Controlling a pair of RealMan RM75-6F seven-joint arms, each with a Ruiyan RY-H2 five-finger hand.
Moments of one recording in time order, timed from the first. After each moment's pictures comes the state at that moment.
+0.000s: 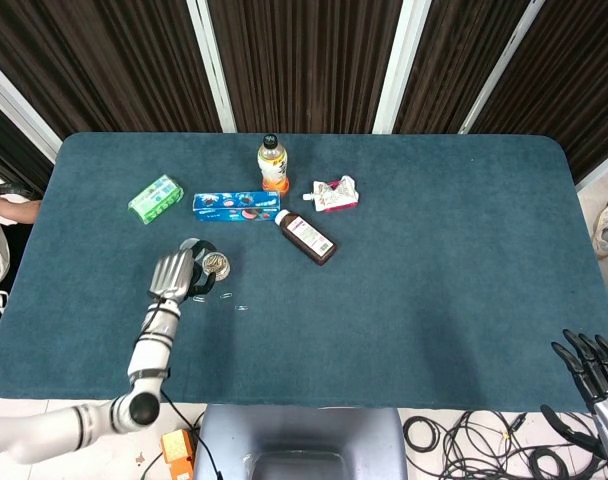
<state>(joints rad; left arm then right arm) -0.72 -1.60 -0.29 -1.52 0.81 1.14 0.33 -0.10 -1.05 -0.10 -1.43 -1.87 1.84 0.20</state>
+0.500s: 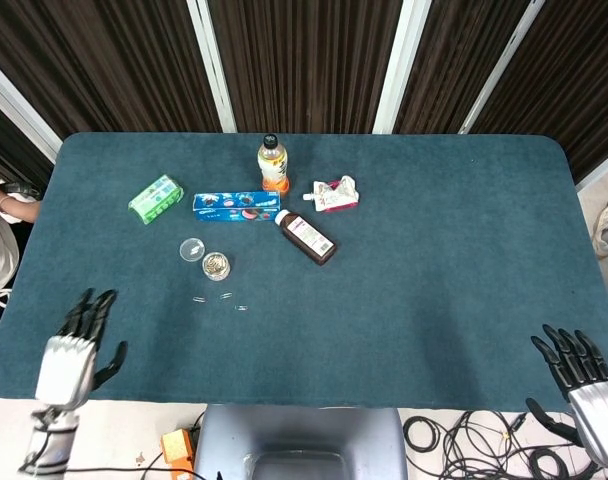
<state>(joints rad) -0.23 -1.41 0.13 -1.52 1.58 1.81 0.21 -0.08 -1.07 -0.09 -1.50 -1.84 1.72 0.07</state>
